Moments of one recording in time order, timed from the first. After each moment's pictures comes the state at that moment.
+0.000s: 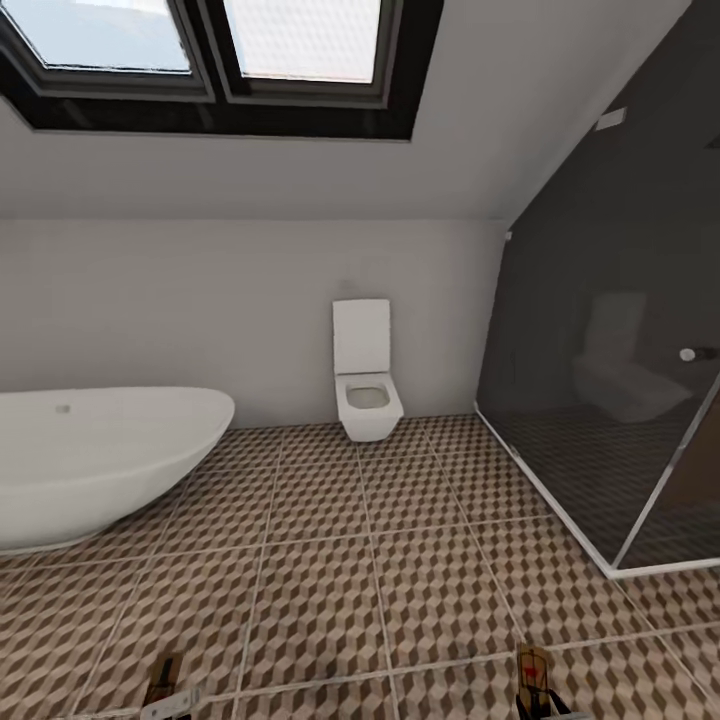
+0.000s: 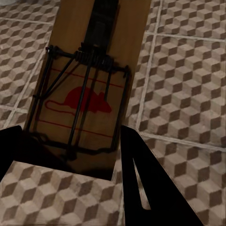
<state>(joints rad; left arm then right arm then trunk) -0.42 0.07 -0.15 0.07 0.39 -0.61 0.11 -0.04 -0.09 0.04 -0.57 0.07 -0.66 -0.03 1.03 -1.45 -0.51</state>
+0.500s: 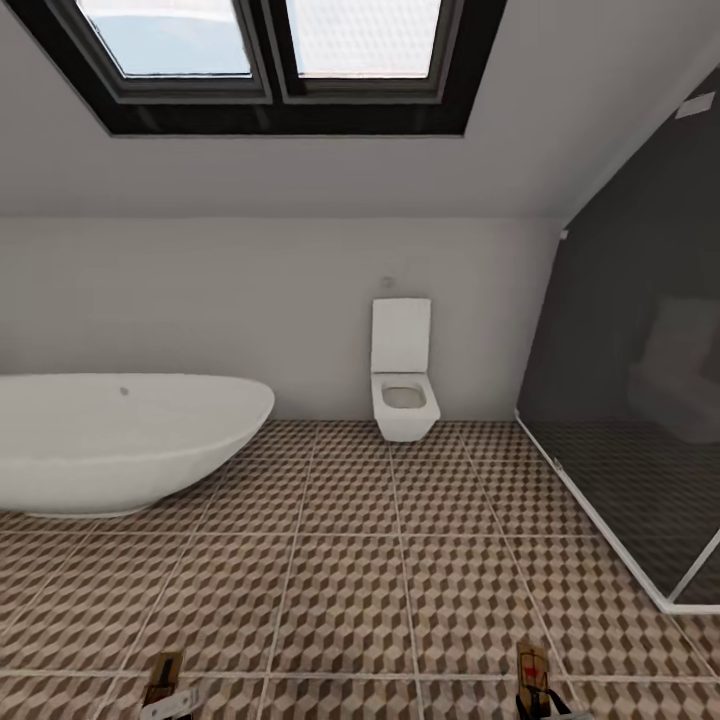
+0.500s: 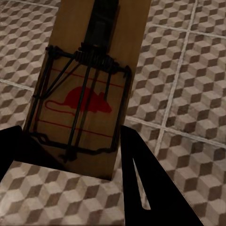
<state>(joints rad) -0.42 0.07 -0.15 0.07 0.39 -0.61 0.11 -0.04 -0.09 0.04 -0.57 0.07 -0.66 -0.04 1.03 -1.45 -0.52</state>
